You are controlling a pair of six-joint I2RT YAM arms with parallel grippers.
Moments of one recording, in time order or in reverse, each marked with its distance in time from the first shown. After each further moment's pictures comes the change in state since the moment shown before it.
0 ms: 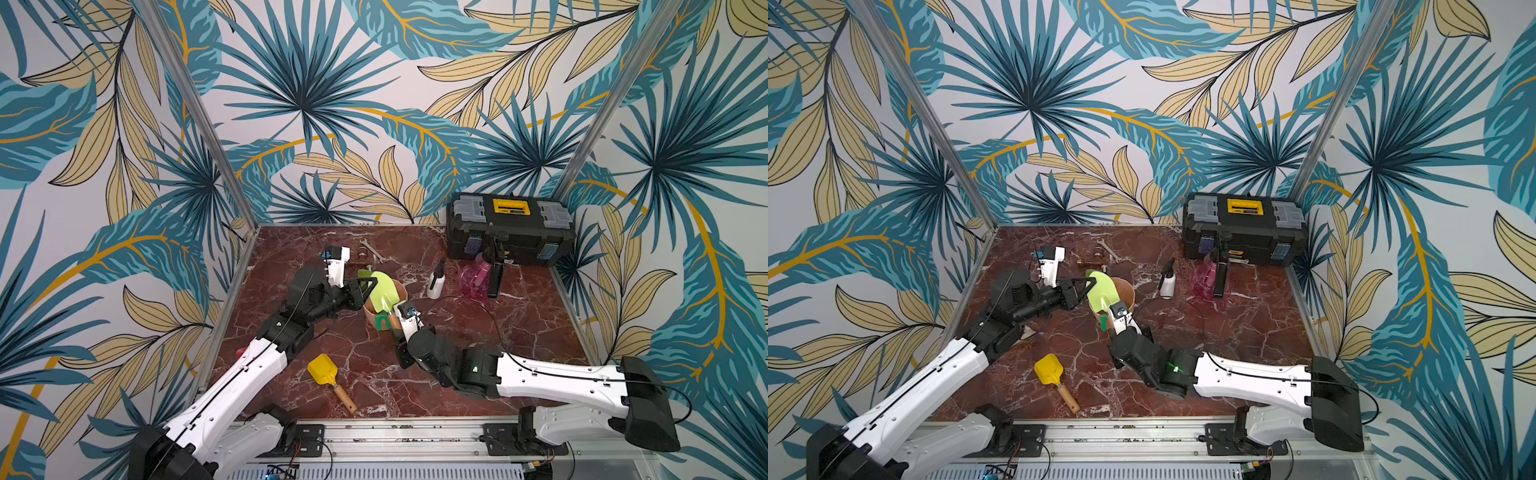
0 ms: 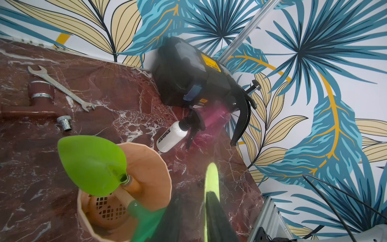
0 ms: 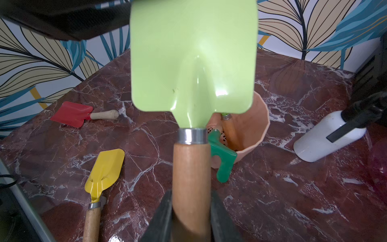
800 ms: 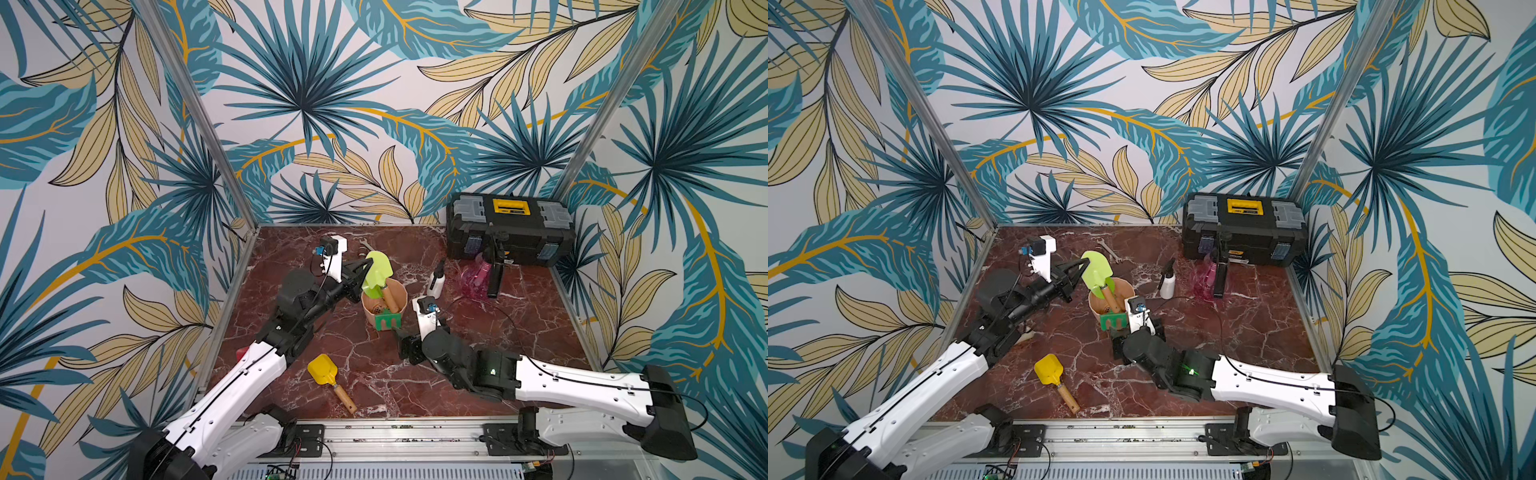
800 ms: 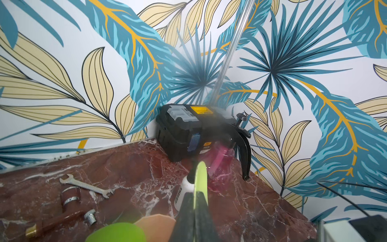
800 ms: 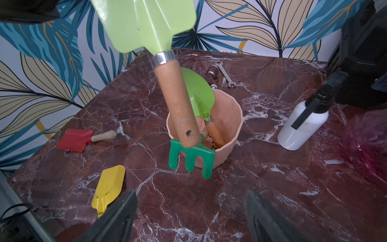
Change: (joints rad) left arm -0.001 0.010 -0.064 0.389 -0.076 0.300; right arm 0.000 -0.163 -0.052 -0.060 0.071 0.143
